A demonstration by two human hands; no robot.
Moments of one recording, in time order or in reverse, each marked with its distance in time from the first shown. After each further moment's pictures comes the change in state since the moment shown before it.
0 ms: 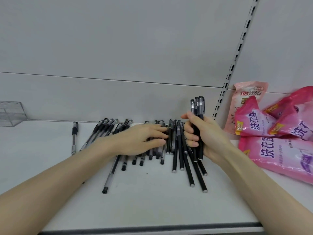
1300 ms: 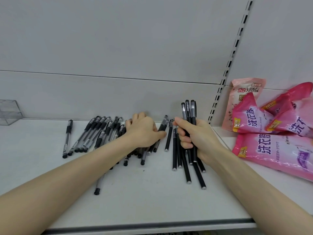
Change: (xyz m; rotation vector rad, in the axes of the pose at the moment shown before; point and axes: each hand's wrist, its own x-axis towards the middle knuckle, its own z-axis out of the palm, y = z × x) left_hand 0.028 0.030 0.009 -0.017 0.177 -0.599; right_hand 0.000 0.012 0.004 -0.145 0.077 0.004
